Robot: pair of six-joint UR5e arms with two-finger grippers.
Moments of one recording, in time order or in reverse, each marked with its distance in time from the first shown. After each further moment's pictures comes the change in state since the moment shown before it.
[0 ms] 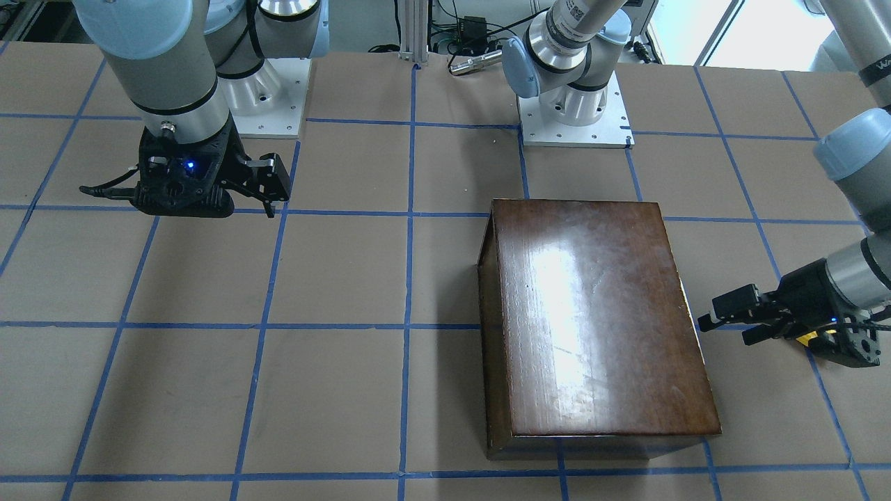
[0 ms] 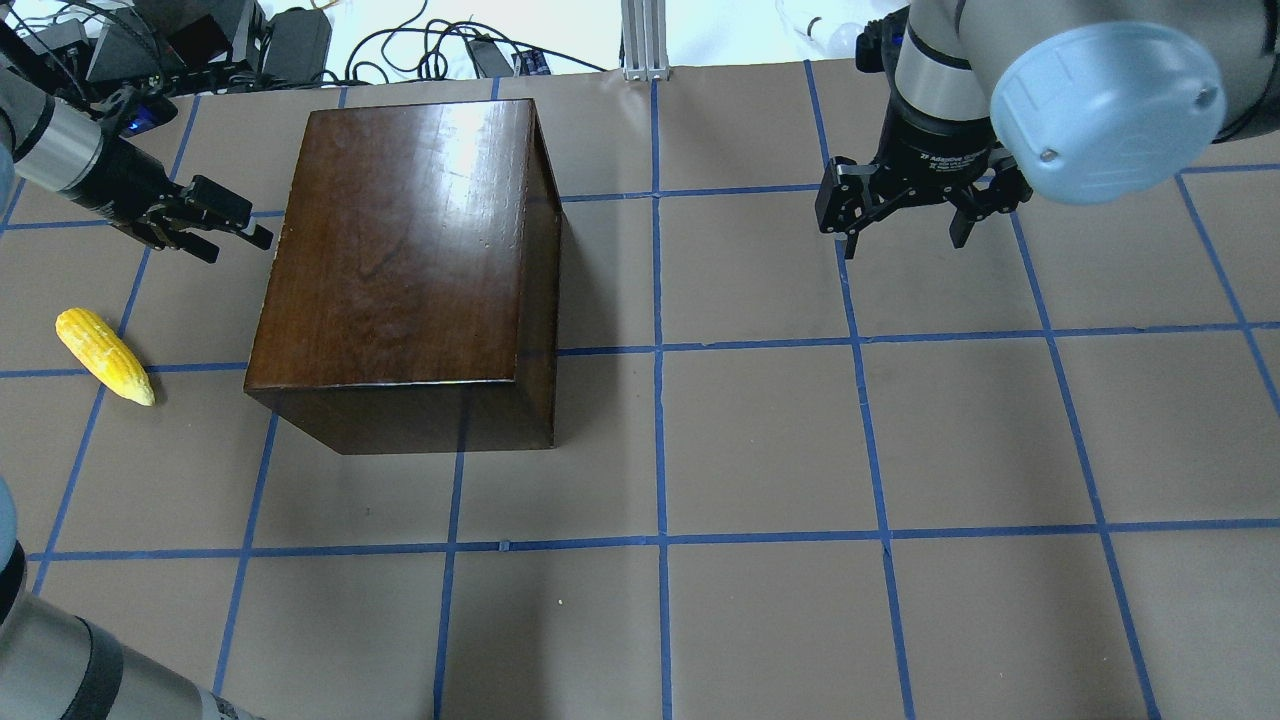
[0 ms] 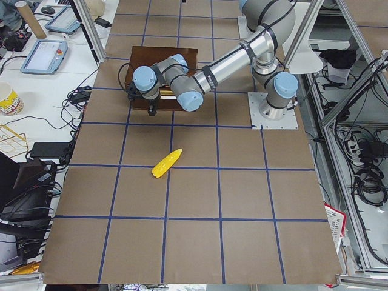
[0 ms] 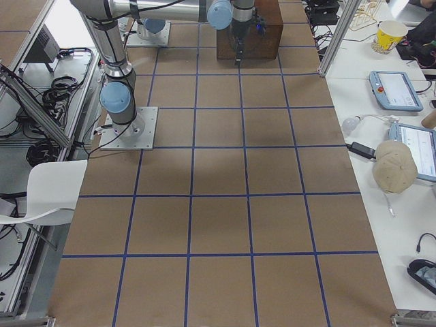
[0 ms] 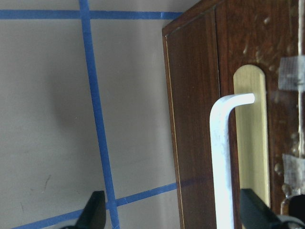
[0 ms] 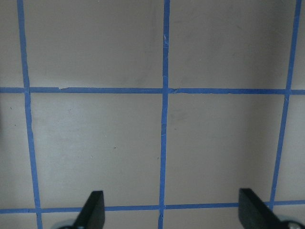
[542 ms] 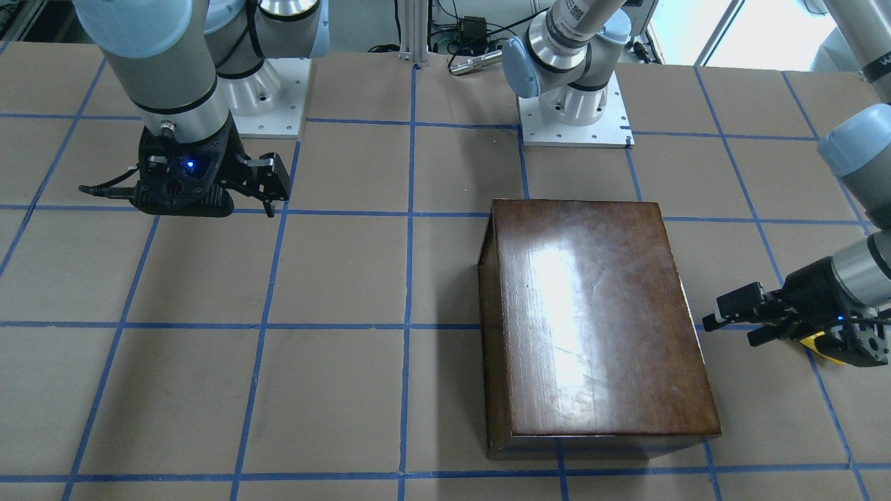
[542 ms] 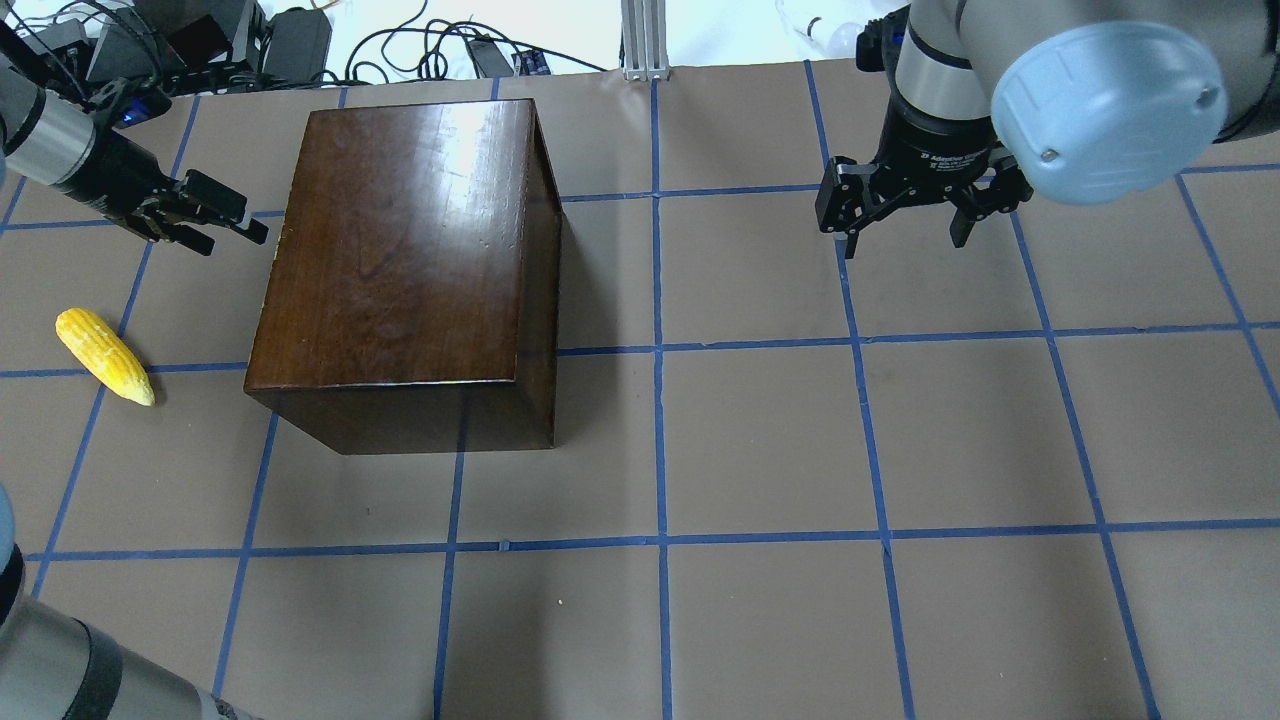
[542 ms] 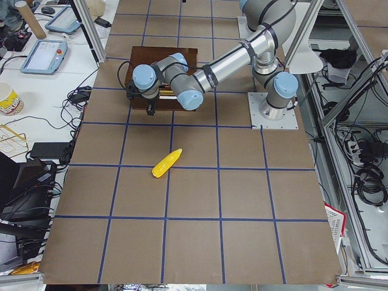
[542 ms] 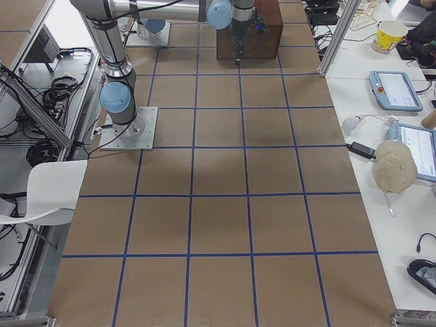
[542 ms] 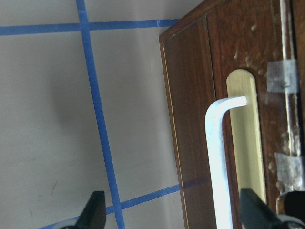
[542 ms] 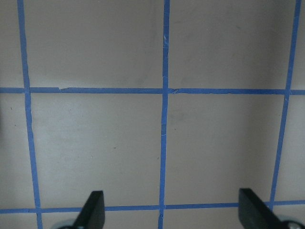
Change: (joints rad) left arm 0.003 0.005 0.007 0.002 -0.006 0.014; right arm 0.000 -0.001 0.000 0.000 0.000 0.000
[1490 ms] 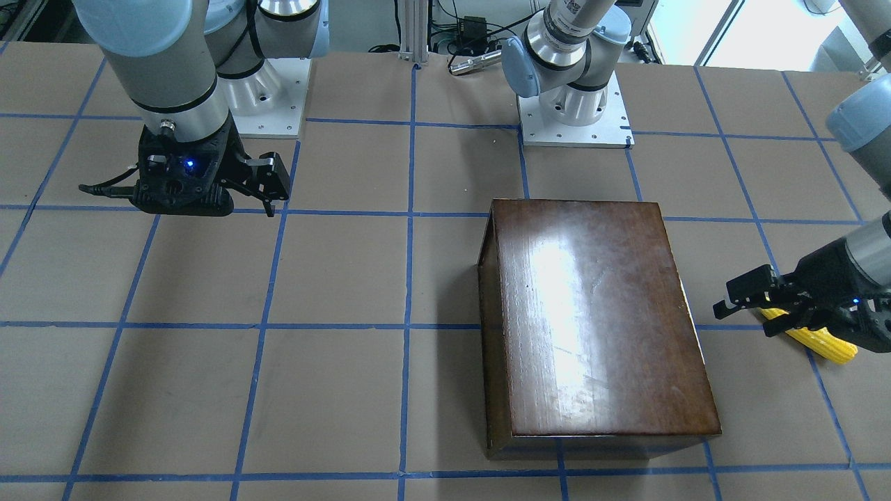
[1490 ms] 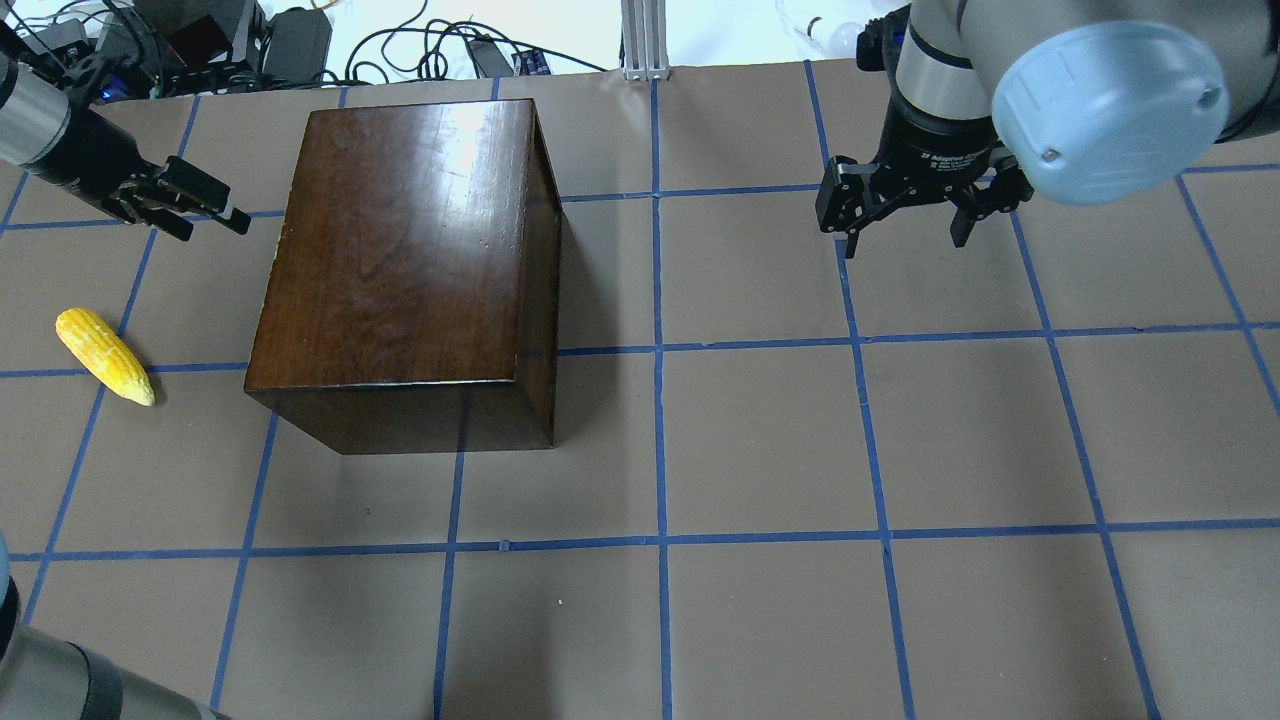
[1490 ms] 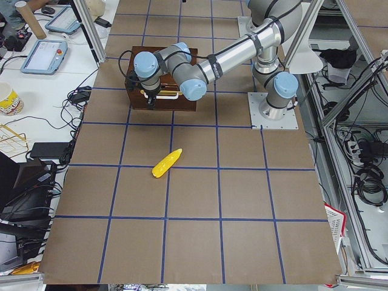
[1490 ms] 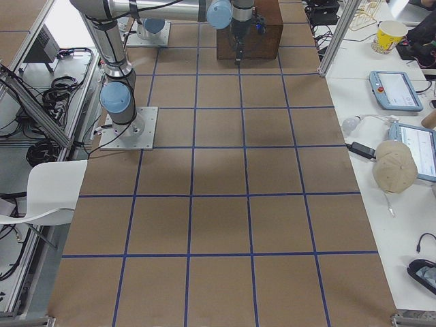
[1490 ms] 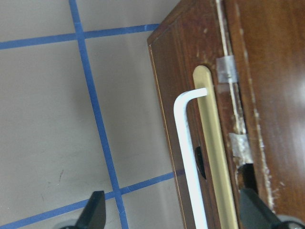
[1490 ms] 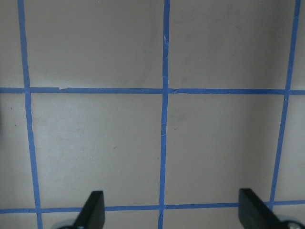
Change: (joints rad) left arm -0.006 0.043 0.017 -0.022 0.037 0.043; right arm 0.000 -0.001 0.000 0.000 0.000 0.000
